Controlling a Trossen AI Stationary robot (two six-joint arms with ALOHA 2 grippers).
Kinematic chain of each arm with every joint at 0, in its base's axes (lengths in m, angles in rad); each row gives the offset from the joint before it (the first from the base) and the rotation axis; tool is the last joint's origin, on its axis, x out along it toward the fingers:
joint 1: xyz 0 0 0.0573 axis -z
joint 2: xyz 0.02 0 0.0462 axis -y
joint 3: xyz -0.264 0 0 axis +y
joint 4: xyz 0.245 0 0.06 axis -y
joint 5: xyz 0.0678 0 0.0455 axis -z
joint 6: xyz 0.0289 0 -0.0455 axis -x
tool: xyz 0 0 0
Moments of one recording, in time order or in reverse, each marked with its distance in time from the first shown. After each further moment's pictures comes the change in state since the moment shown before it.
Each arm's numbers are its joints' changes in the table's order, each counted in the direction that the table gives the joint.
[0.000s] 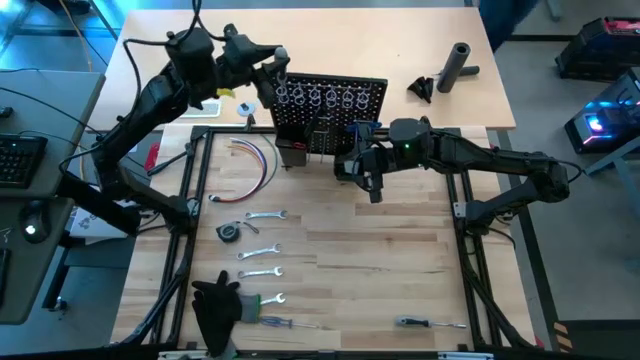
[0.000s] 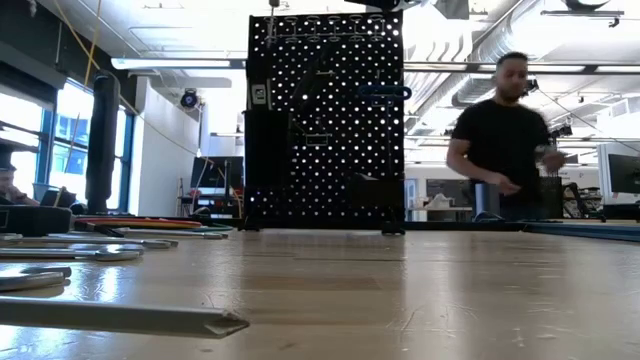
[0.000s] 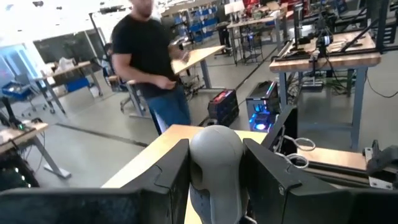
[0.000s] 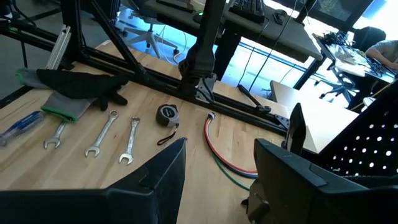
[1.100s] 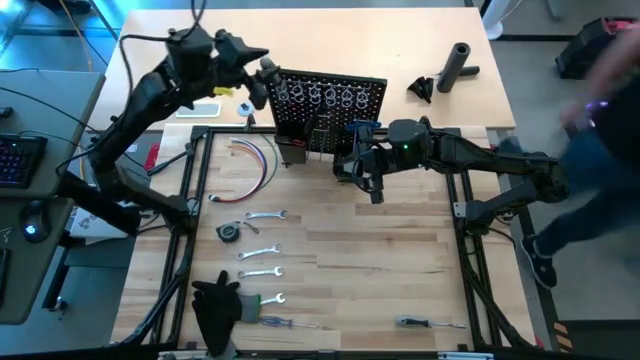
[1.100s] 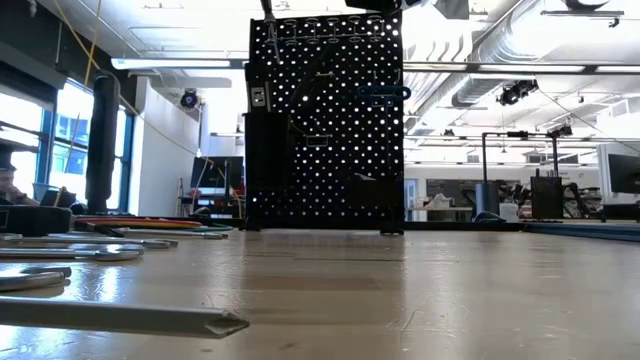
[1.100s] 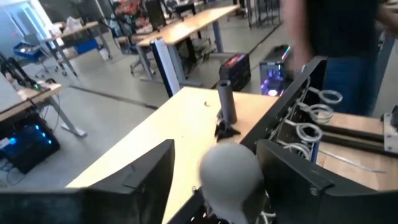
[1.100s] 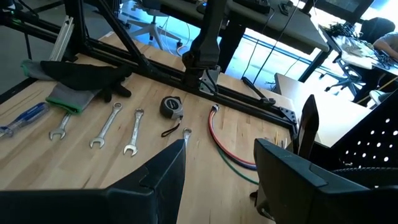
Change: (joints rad) left arm -0.053 0.023 0.001 -0.174 -0.030 0.015; right arm 0.000 0.000 0.000 -0.036 -0.001 0.003
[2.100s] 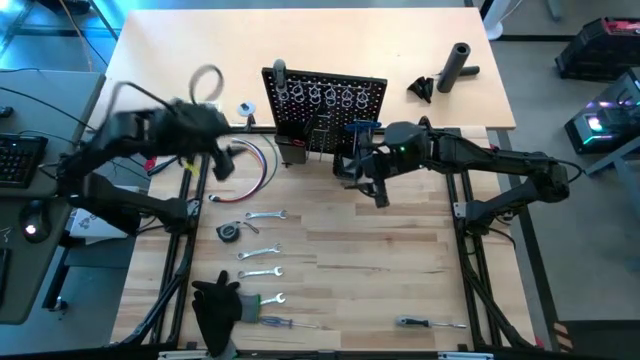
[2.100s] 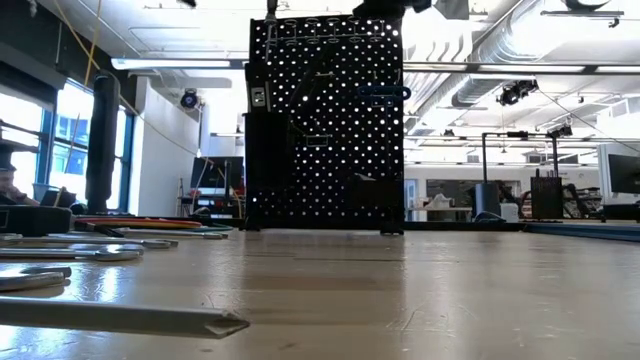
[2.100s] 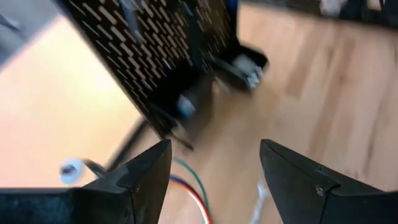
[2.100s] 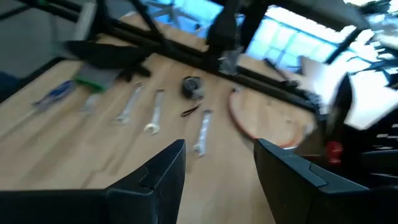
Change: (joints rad) left arm 0.395 0.290 0.270 -0.547 -0.225 0.332; right arm 0.000 0.000 0.000 -0.107 -0.048 0.014
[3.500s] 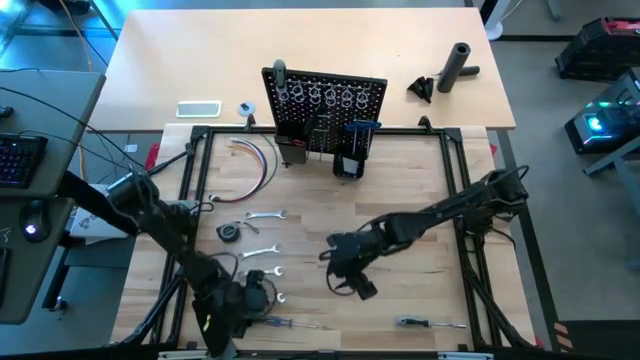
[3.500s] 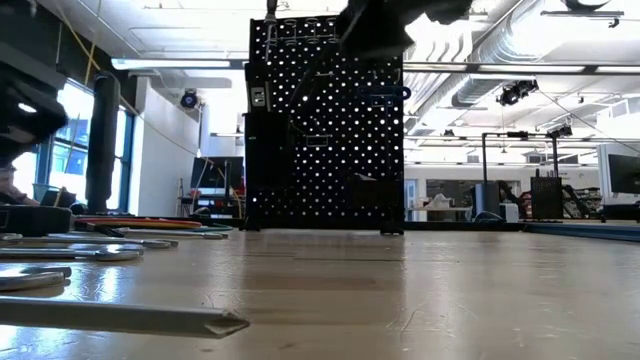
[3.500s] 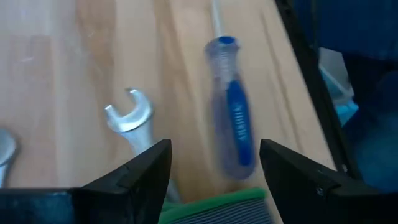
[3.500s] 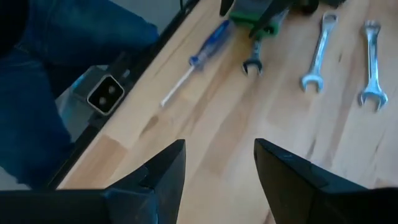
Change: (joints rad) left arm 1.054 -0.543 0.833 1.205 0.082 0.498; right arm -0.506 -0.412 0.001 0.111 0.054 -0.371
